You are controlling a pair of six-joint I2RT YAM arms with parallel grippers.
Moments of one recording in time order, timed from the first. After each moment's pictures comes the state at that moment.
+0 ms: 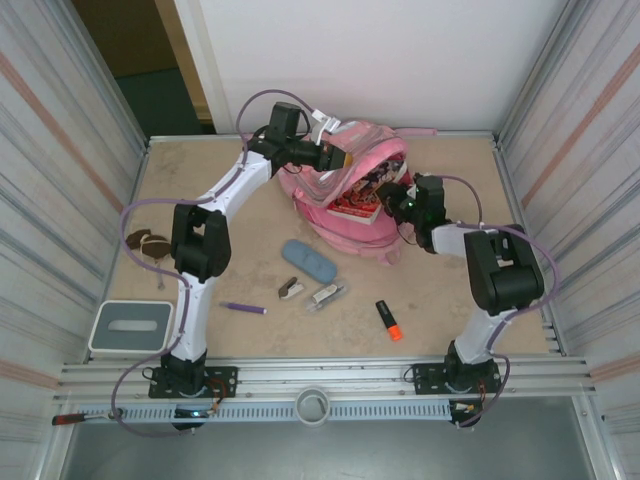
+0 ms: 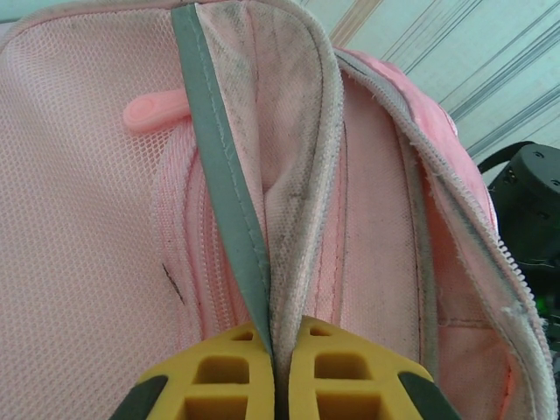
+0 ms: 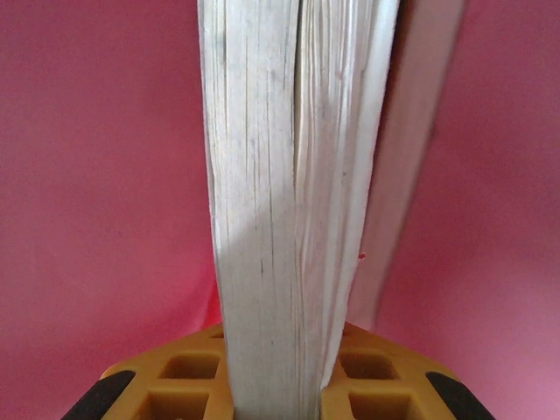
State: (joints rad) left arm -0.43 2.25 2.08 -0.39 0.91 -0.12; right arm 0.21 1.78 0.86 0.58 -0.39 1.20
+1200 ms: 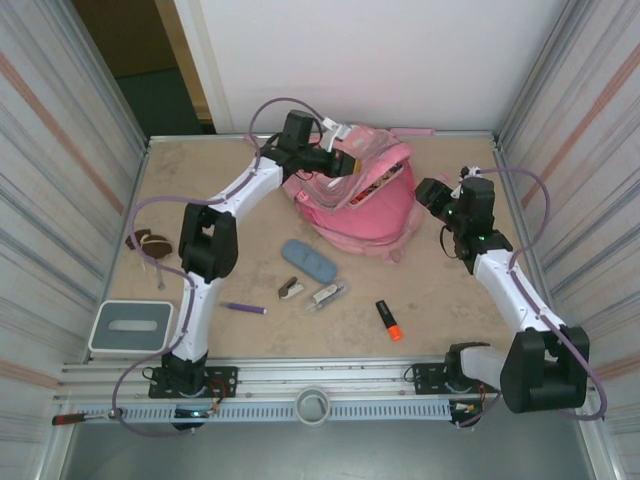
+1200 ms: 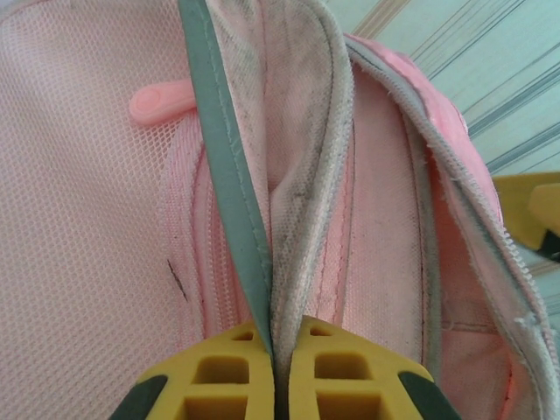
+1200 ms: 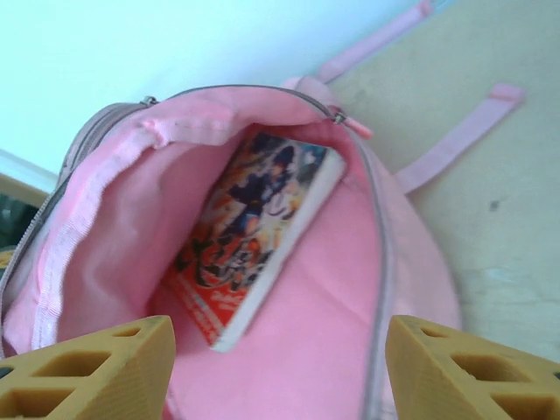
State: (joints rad) left arm -0.49 2.29 2.07 -0.37 0.78 -0.17; right arm 0.08 1.16 0.79 -0.06 -0.10 0.64
